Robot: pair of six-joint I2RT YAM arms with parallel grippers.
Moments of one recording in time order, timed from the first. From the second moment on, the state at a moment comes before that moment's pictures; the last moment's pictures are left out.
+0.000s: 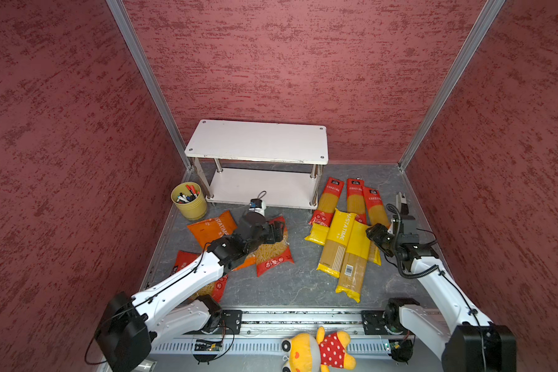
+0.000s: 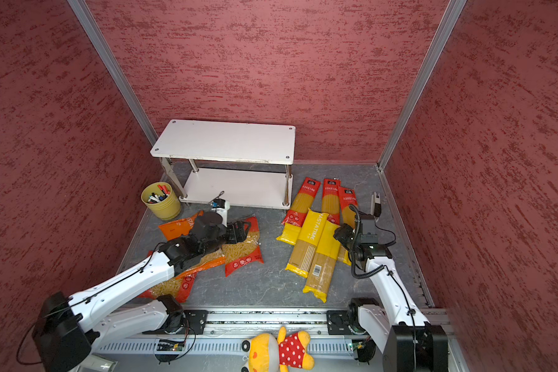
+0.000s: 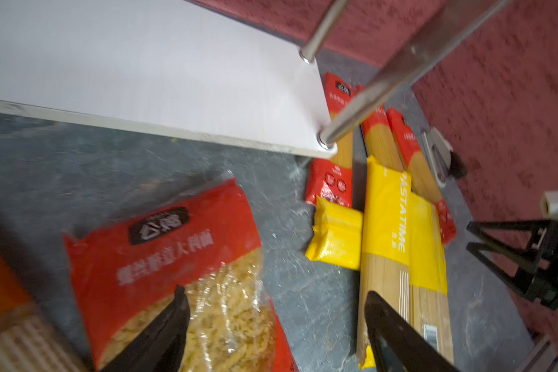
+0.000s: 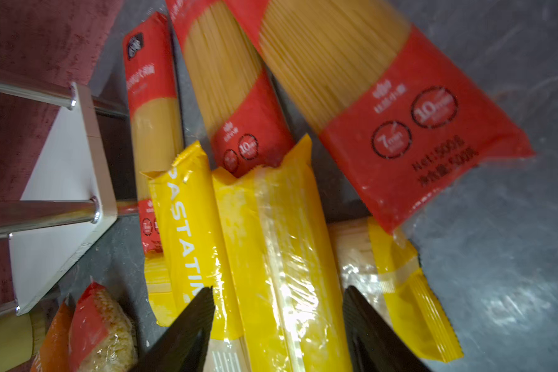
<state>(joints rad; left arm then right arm) -0.78 1.12 0.72 -0.21 -0.16 -0.63 0.00 0.97 0.54 -0.46 -0.16 0.77</state>
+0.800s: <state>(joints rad) -1.02 1.72 0.98 0.04 0.03 -0.60 0.11 1.02 0.39 -0.24 -0.45 0.82</state>
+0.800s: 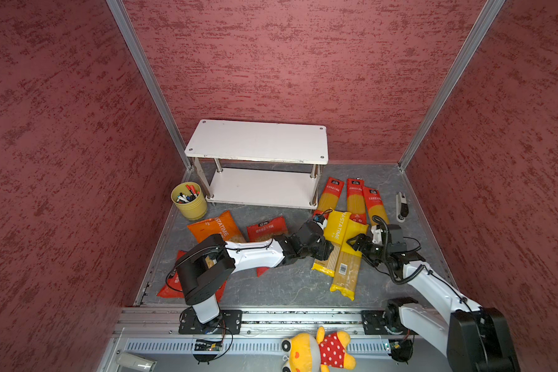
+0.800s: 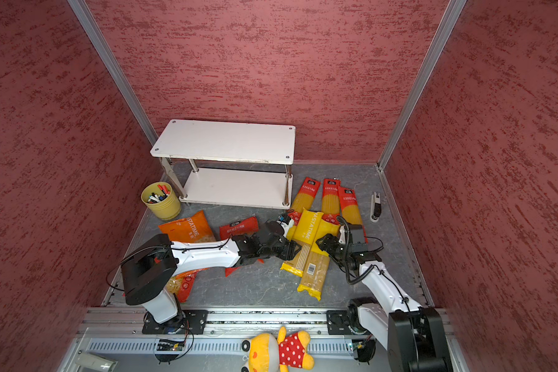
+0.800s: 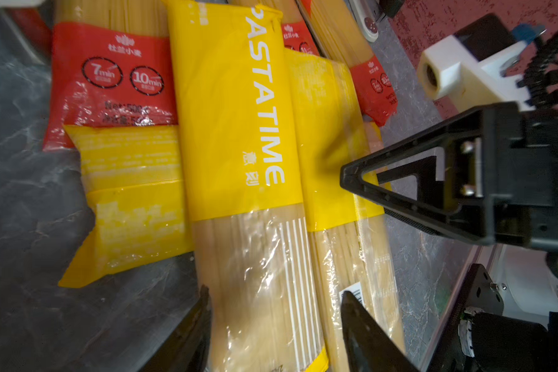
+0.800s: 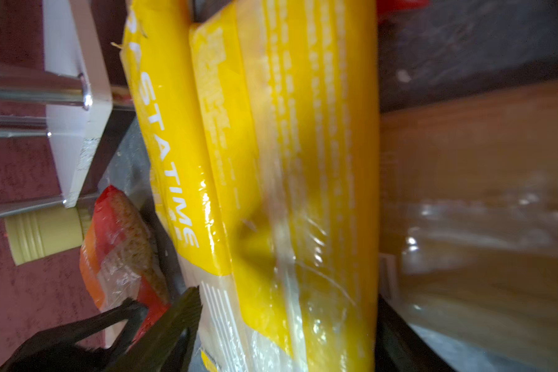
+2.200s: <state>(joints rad) -1.00 1.76 0.98 0.07 0.08 -0.62 0.13 1.05 0.43 -0.25 -0.38 0.77</state>
